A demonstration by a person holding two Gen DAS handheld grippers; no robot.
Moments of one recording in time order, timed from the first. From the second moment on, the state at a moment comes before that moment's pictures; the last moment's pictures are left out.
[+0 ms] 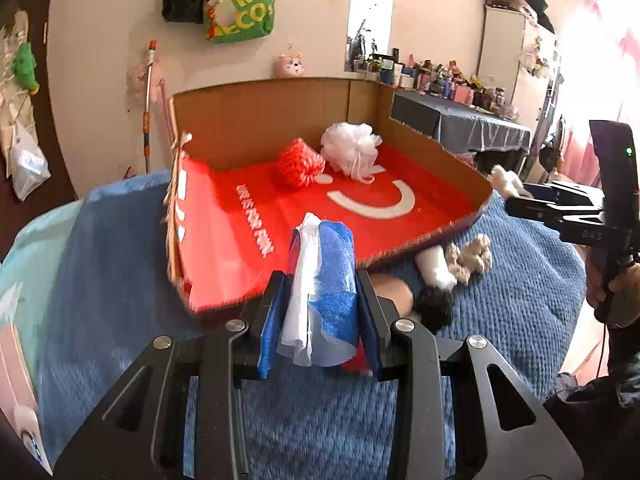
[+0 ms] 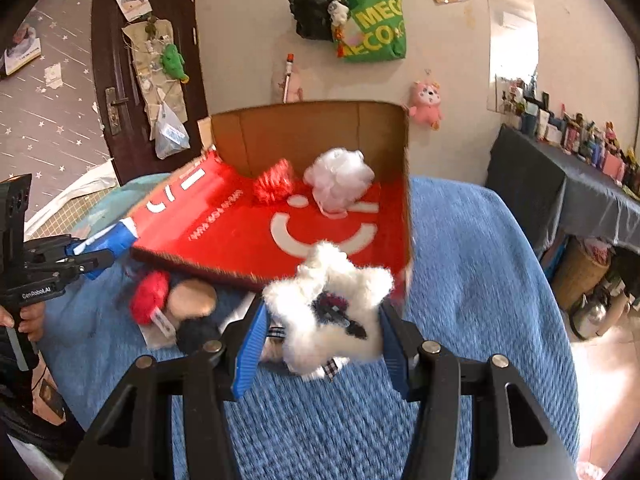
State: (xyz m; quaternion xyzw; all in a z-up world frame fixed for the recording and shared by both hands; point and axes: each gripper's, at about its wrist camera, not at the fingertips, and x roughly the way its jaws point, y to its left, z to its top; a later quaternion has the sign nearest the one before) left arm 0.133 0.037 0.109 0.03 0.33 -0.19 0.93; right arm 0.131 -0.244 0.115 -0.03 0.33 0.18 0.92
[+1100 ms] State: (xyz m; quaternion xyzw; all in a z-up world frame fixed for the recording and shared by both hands) left arm 0.259 0.009 0.068 0.09 0.45 -0.19 0.87; right arm 0.271 -0.173 0.061 -0.18 0.49 0.18 0.83
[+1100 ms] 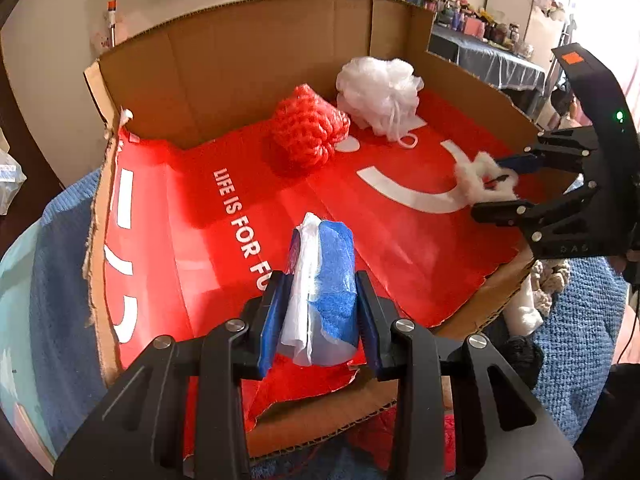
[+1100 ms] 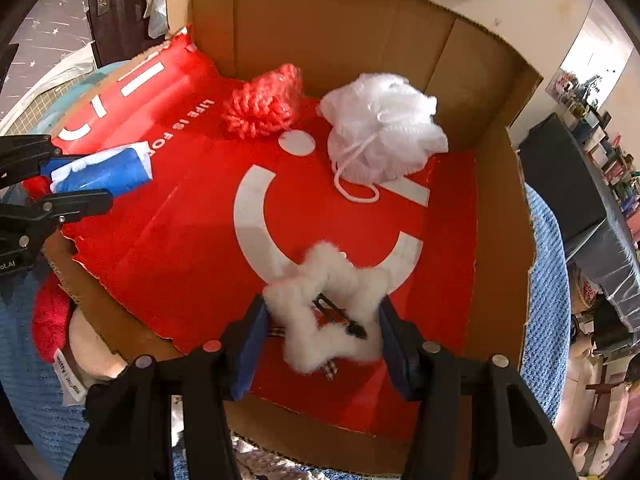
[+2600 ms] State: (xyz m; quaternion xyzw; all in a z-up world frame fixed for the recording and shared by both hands) left arm 0.263 0.003 0.057 0.11 0.46 -0.18 0.86; right arm 0.289 -0.173 0.055 -0.18 0.52 0.19 0.81
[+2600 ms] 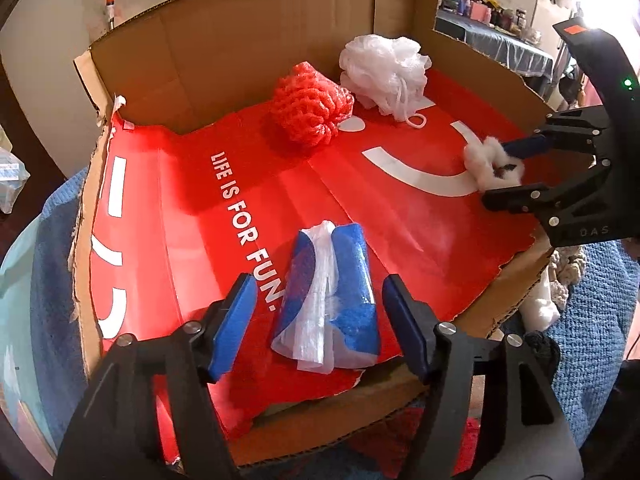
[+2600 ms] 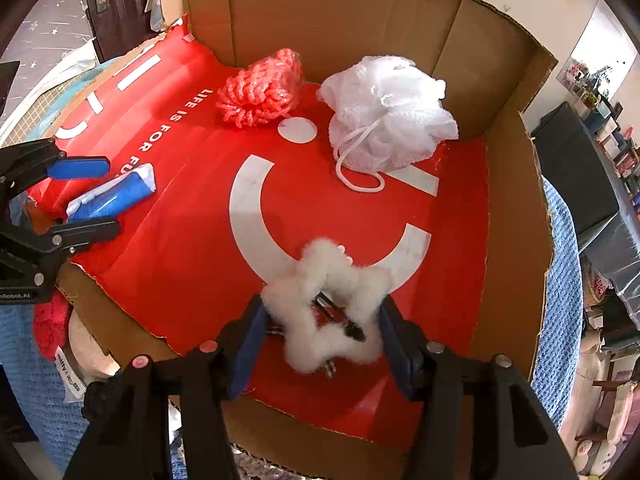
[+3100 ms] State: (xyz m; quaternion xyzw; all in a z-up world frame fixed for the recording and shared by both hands) left arm 0.244 0.005 0.081 0.08 0.43 -0.18 0.88; right arm 0.272 -0.174 0.079 -0.15 0.50 0.20 0.83
